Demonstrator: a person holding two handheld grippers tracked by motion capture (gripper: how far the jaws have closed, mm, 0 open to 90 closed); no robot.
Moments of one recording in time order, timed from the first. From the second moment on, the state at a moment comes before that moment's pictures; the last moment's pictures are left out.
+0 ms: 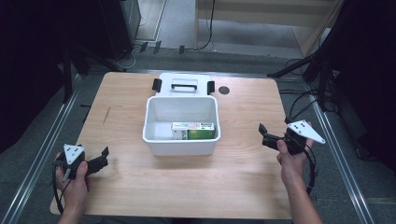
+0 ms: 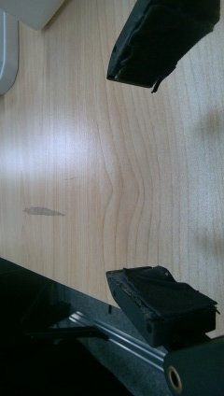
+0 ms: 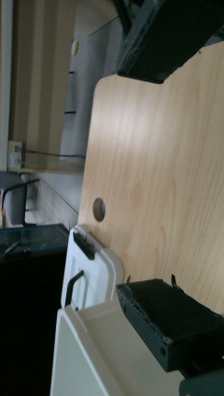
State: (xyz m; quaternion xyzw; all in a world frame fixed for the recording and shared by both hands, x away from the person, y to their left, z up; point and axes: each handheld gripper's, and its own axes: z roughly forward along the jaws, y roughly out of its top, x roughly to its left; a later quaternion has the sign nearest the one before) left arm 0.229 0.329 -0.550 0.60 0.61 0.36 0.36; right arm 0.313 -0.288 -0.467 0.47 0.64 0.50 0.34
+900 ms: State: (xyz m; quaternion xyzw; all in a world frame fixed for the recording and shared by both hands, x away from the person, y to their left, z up) left arm 0.228 0.329 -0.550 0.60 0.61 0.36 0.37; right arm 0.245 -0.331 -0.535 0.52 0.64 0.44 0.36
